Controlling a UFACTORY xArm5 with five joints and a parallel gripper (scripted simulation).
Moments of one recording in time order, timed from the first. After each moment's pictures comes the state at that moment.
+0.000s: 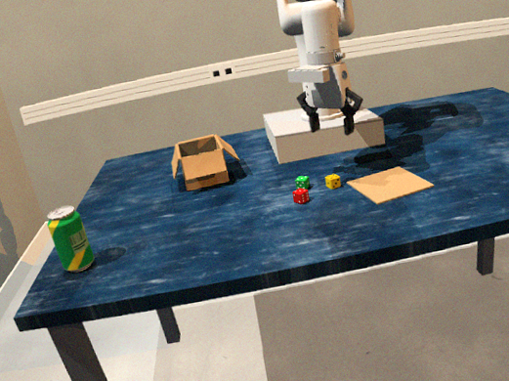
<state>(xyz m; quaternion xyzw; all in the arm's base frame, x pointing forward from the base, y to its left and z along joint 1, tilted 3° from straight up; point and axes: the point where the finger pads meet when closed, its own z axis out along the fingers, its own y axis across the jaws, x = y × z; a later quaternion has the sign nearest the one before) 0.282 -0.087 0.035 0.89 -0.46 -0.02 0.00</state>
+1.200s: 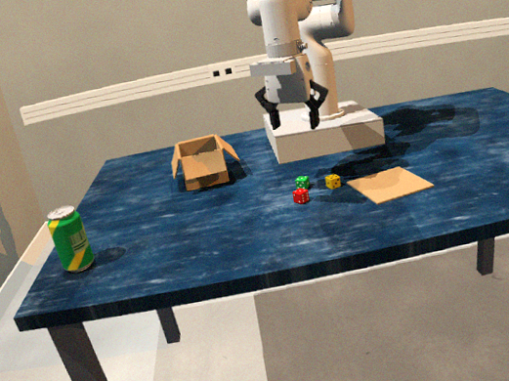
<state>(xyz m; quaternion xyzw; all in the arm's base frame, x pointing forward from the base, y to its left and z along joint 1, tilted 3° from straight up) 0.306 -0.182 0.068 0.93 -0.36 -0.02 0.00</state>
